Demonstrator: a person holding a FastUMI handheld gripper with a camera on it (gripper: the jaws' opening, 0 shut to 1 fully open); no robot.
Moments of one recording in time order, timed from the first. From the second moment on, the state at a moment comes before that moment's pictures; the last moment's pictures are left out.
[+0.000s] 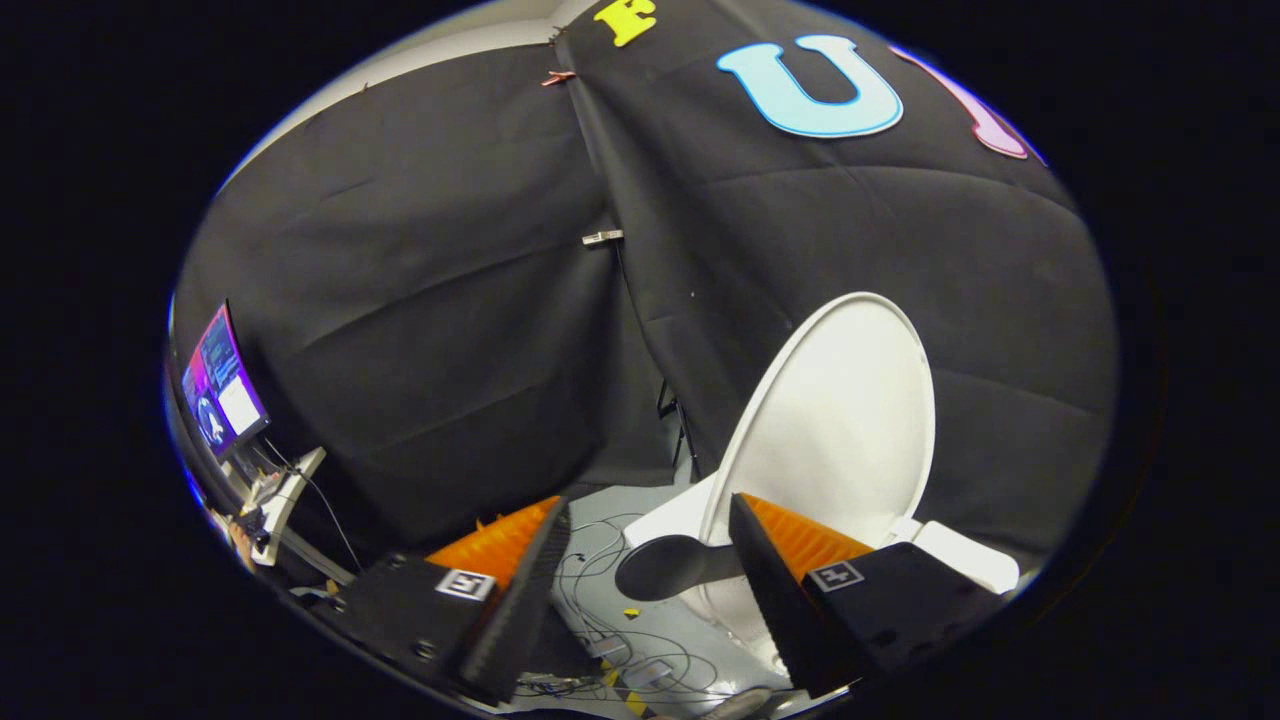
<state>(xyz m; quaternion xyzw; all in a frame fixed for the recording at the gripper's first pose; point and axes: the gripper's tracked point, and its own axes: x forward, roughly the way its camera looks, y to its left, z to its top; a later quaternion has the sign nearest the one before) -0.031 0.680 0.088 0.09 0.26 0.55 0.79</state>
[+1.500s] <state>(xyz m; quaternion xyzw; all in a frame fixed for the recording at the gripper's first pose) 0.122 0.279 0.094 0.12 0.05 0.24 0.96</state>
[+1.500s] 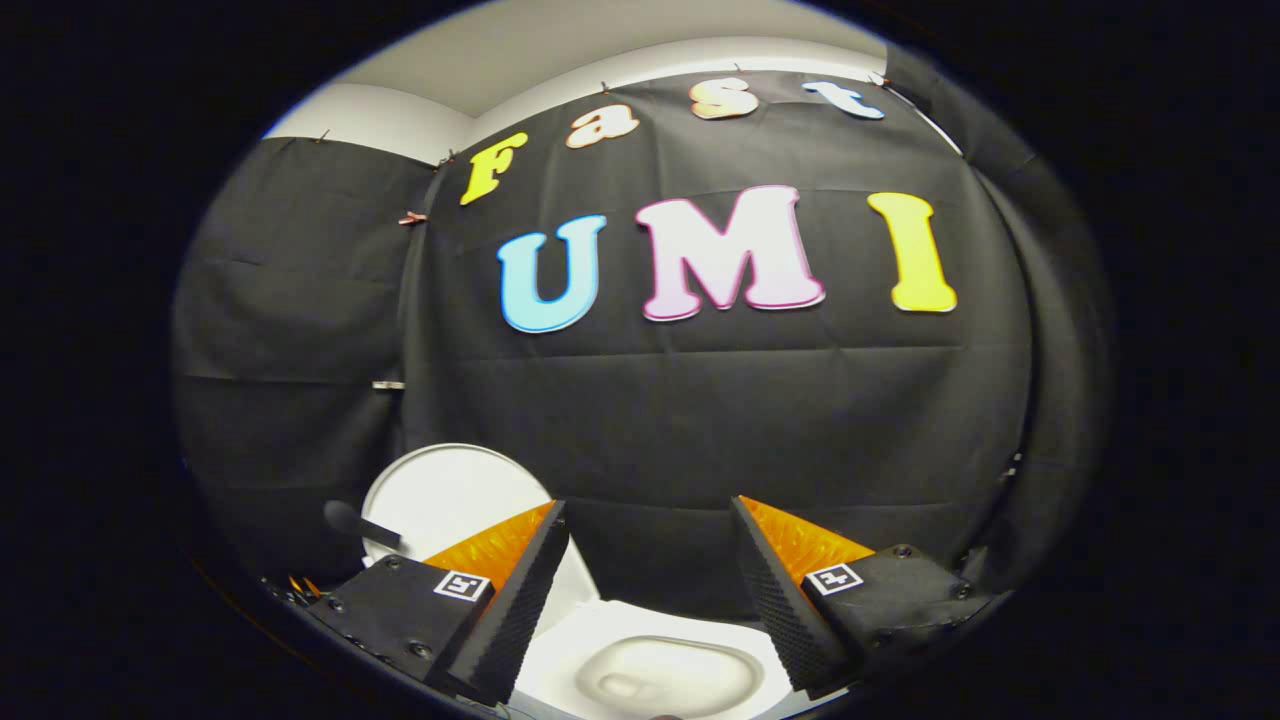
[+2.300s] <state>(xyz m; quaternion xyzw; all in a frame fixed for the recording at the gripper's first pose) 0.081 0.072 0.042 0.10 0.01 0.09 0.99</state>
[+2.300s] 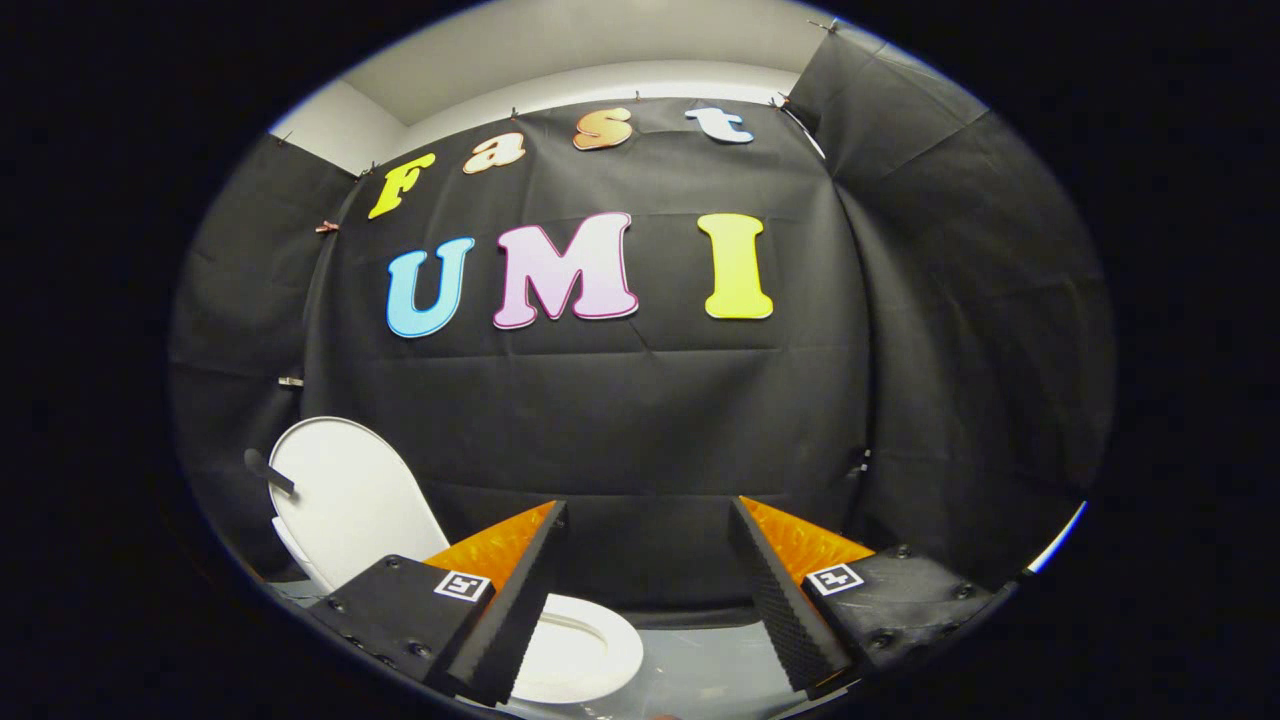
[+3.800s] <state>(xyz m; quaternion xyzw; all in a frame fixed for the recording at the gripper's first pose) 0.056 0.081 0.018 0.09 0.01 0.10 0.99</state>
